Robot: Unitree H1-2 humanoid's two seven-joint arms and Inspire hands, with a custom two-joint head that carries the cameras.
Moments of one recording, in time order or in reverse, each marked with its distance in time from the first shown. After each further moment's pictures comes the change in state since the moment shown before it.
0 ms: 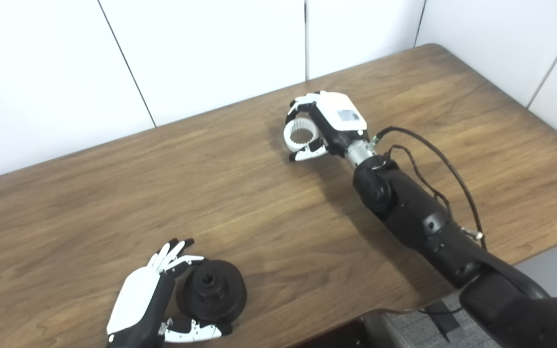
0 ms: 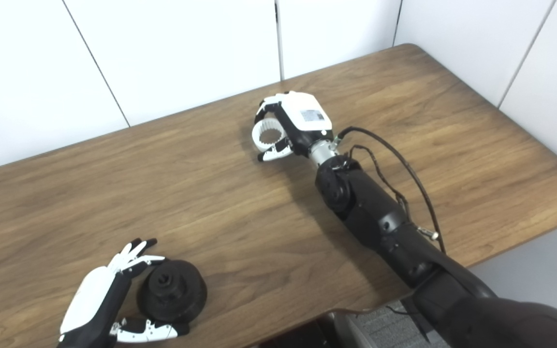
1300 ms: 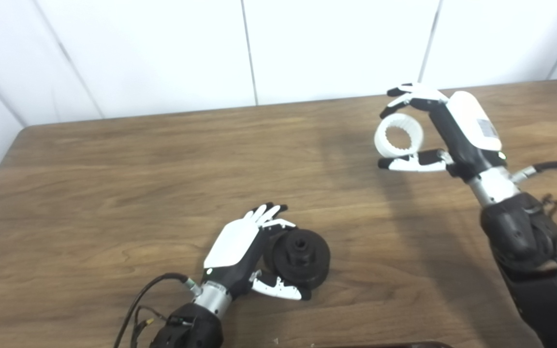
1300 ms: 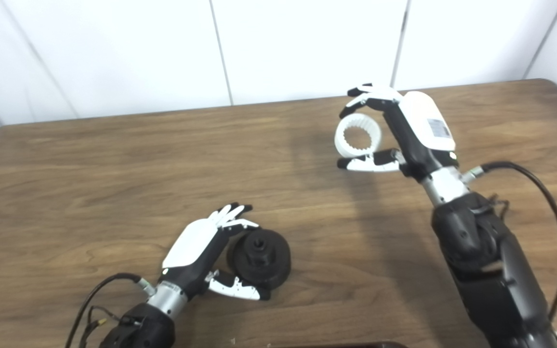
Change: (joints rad) left arm -0.056 -0.104 -0.054 0.060 0.103 0.068 0.032; right arm 0.170 0.001 -0.114 -0.533 0.194 -0.043 0.284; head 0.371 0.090
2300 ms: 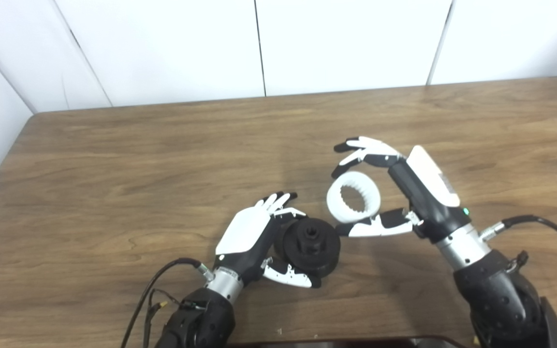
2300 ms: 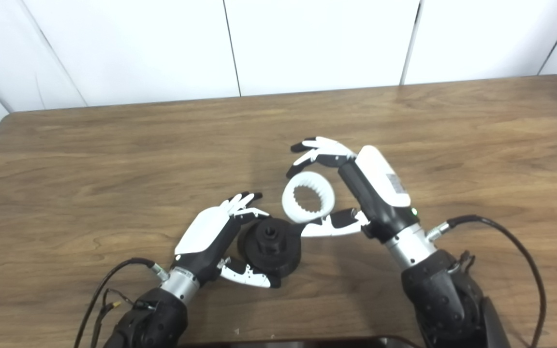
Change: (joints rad) left arm -0.016 -0.013 -0.029 0.007 0.012 0.039 0.002; right arm 0.204 0.168 0.112 -0.193 0.034 0.010 0.137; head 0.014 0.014
